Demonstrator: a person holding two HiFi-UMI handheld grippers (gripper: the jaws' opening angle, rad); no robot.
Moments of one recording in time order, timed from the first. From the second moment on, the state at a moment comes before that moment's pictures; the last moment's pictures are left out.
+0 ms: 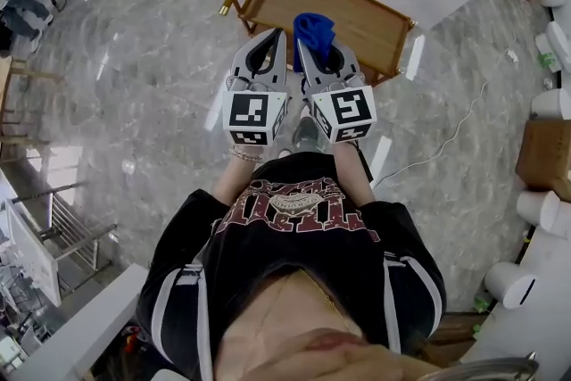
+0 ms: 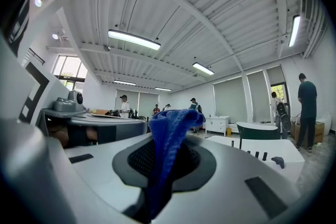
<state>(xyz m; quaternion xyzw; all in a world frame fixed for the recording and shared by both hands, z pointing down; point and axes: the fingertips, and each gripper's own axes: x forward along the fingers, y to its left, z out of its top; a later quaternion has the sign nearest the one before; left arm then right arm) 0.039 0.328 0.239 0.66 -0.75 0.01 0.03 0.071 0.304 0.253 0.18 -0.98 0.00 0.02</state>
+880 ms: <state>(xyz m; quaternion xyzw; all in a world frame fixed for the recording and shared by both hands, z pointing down) -0.026 0.159 0.227 0.62 -0.78 0.01 0.02 -0.009 0.143 0.241 0.12 -0.99 0.00 0.02</state>
